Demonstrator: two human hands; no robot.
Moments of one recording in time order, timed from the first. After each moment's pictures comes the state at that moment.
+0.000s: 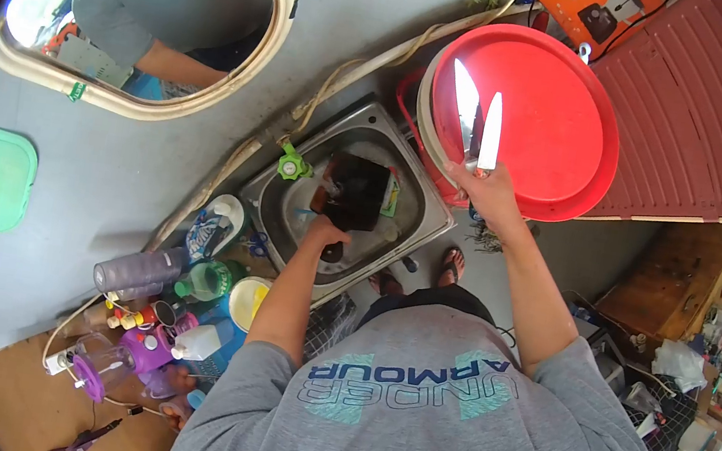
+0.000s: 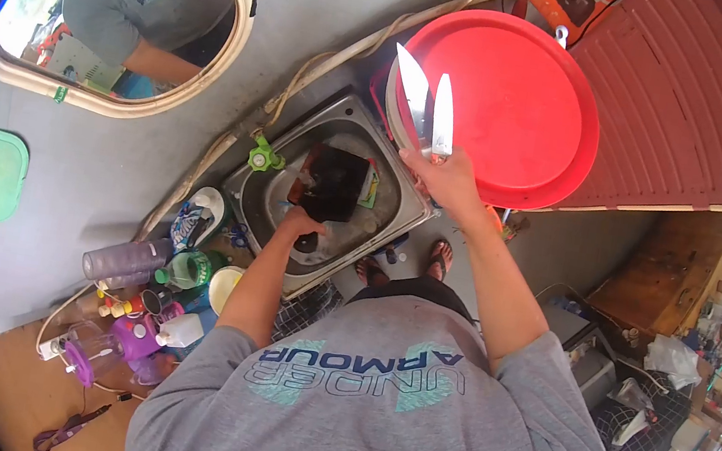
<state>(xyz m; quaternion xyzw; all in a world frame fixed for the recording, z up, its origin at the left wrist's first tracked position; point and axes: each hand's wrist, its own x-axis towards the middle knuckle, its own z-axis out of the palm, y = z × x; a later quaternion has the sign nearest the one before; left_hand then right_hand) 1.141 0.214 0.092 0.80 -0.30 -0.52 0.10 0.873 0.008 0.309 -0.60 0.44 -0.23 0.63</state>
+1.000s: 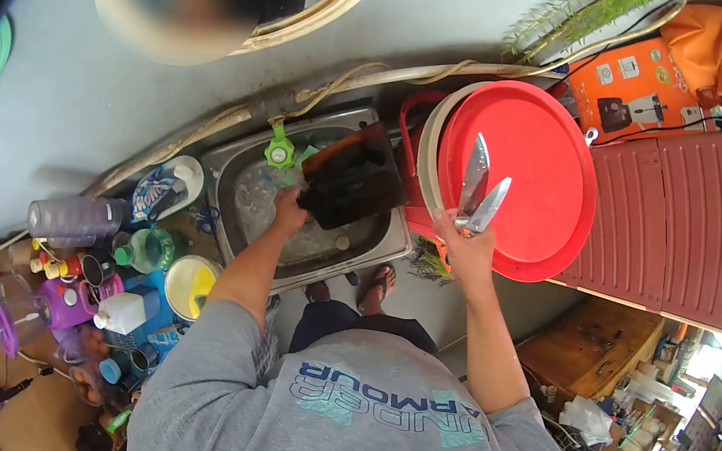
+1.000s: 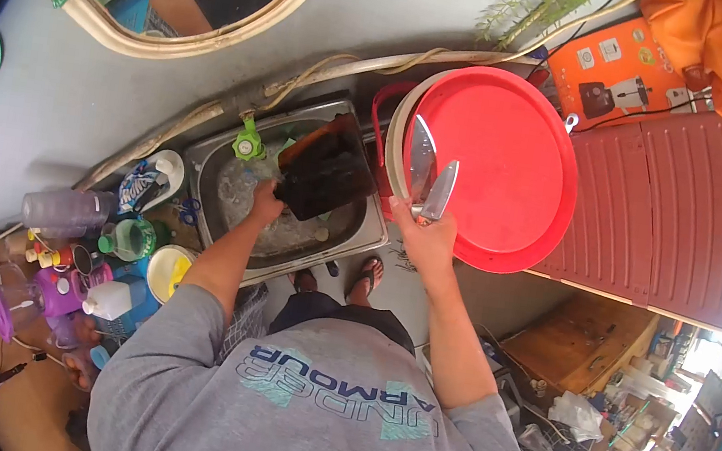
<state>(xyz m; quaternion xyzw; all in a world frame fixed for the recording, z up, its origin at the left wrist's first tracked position) 1.150 0.206 -0.017 0.84 -0.35 -0.19 0.37 0.885 0.028 0.305 -0.66 0.46 -0.23 0.54</state>
